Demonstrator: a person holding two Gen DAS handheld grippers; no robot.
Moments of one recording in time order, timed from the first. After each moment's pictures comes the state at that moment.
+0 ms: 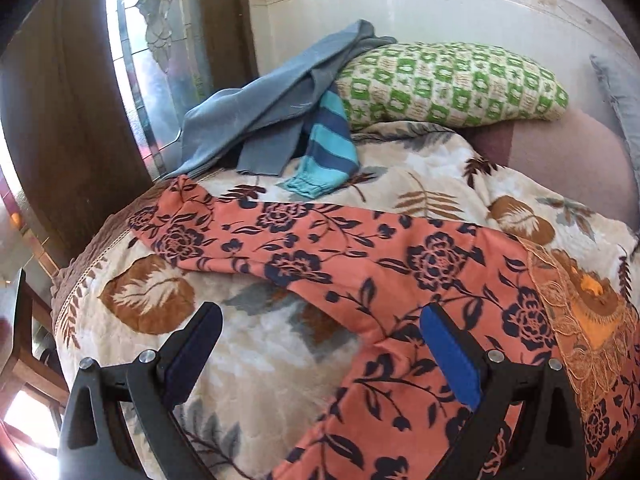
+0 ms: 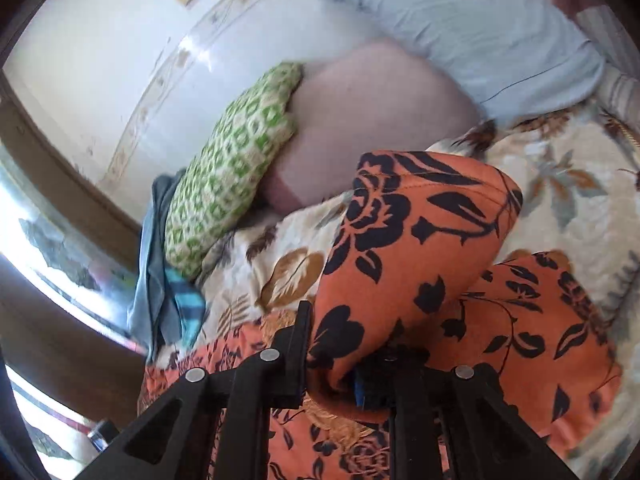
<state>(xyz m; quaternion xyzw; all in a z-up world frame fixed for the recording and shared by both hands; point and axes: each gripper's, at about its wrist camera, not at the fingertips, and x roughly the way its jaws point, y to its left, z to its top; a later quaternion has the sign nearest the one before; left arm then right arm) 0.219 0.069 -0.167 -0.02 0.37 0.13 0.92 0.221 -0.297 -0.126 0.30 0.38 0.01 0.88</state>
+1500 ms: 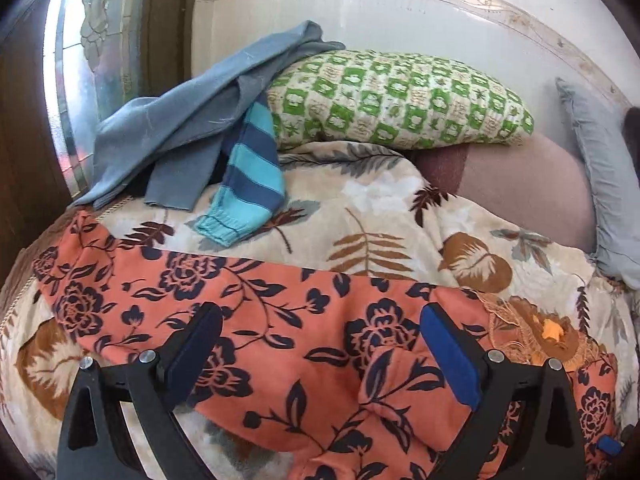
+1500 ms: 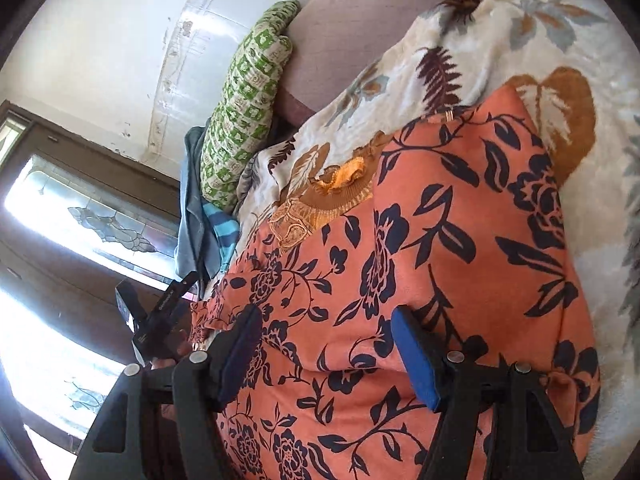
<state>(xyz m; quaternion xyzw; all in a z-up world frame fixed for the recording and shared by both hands) 0.302 0.059 -0.174 -0.06 0.36 -0.03 0.93 0.141 -0.352 -0.225 0.42 0.39 0.13 0.81</state>
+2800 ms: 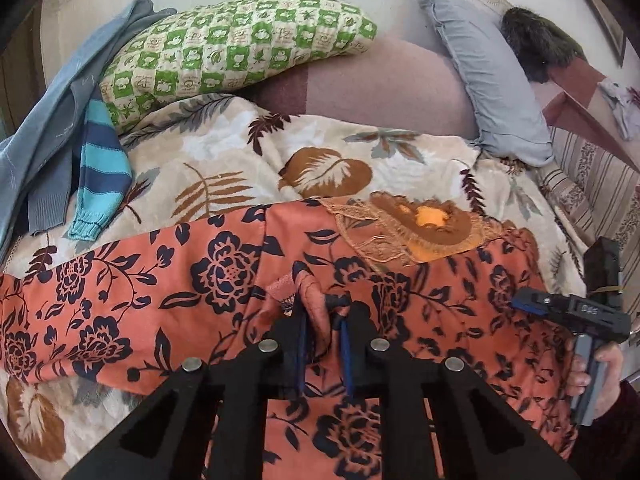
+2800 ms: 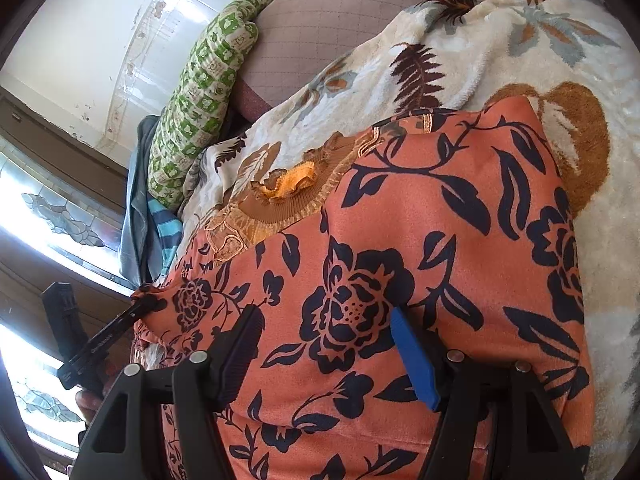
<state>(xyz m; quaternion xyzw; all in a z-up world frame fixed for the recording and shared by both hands) 0.261 -0.011 -0.151 0.04 0.44 -0.25 0.86 0.175 -0.351 -0.246 0.36 0.42 0.07 0.83</state>
